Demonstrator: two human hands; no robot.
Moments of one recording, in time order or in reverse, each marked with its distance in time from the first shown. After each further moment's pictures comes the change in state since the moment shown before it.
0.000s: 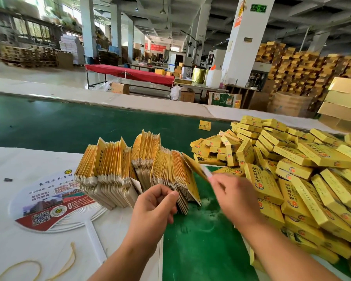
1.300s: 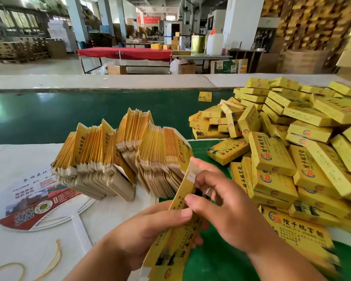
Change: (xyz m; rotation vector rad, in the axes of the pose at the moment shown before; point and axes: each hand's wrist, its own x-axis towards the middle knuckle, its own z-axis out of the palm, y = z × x) left_hand -0.003 -0.024 -0.004 -0.029 -0.636 -0.581; right_hand -0.051 -0.031 -0.008 0.810 -0.337 0.234
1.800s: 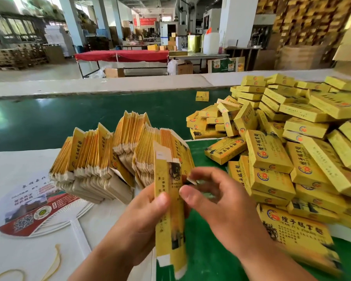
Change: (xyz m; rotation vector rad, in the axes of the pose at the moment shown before) left_hand -0.009 0.015 0.007 -0.050 0.025 0.353; right_hand -0.007 -0.012 0.009 0.092 0.228 0.072
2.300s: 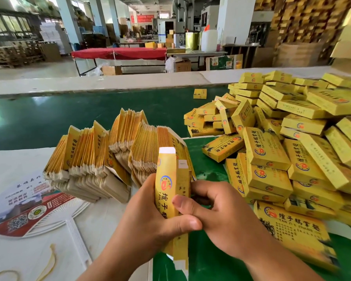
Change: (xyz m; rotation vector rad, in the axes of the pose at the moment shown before) left_hand 0.001 -0.002 0.012 0.429 0.247 0.141; right_hand 0.001 0.003 -0.007 -0.066 -0.236 -0.002
